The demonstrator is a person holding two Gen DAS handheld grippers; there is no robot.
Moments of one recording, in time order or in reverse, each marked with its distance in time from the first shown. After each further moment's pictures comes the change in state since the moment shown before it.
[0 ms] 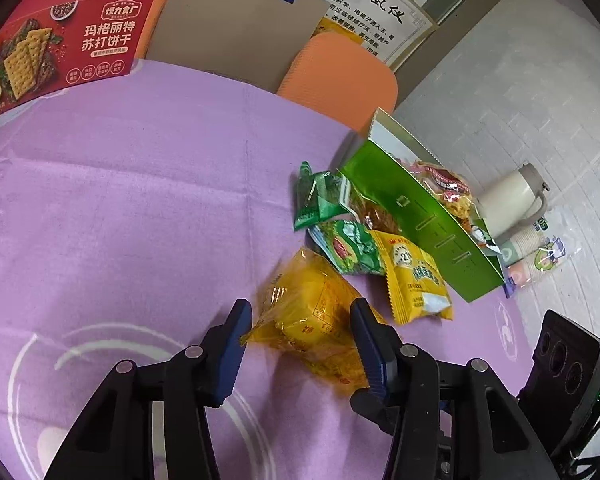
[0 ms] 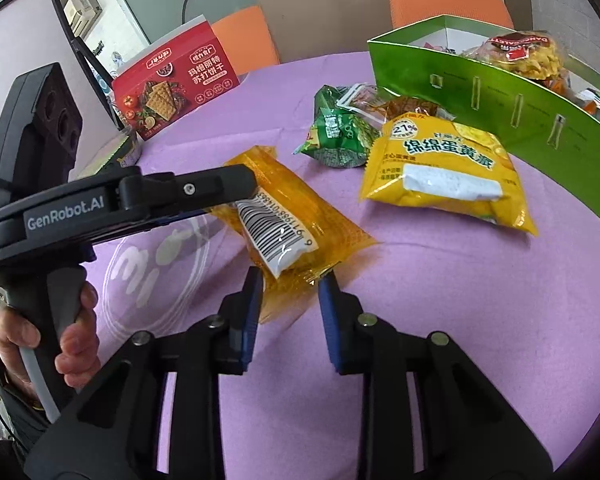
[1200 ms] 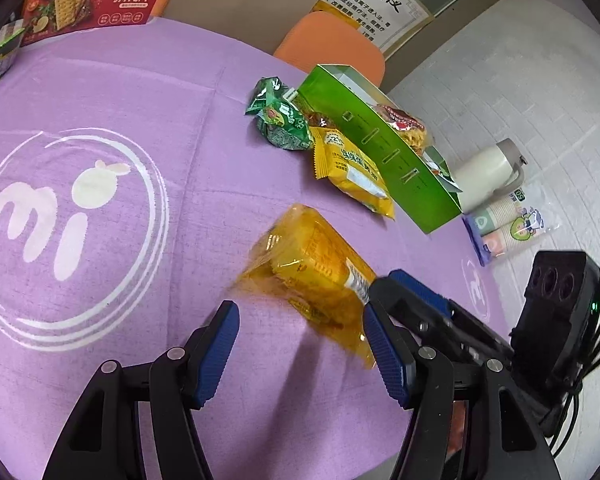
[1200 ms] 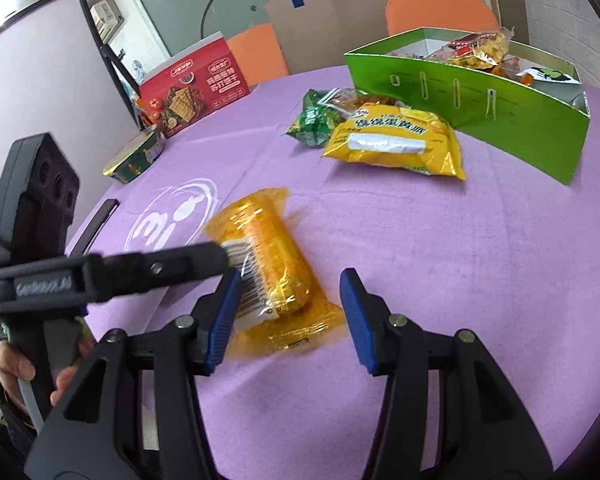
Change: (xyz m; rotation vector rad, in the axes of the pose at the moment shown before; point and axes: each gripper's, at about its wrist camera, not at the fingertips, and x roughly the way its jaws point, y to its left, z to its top) left arm -0.027 -0.052 -0.101 -0.094 0.034 -0.016; right arm -0.050 -0.020 -0.047 -0.039 -0.049 0.075
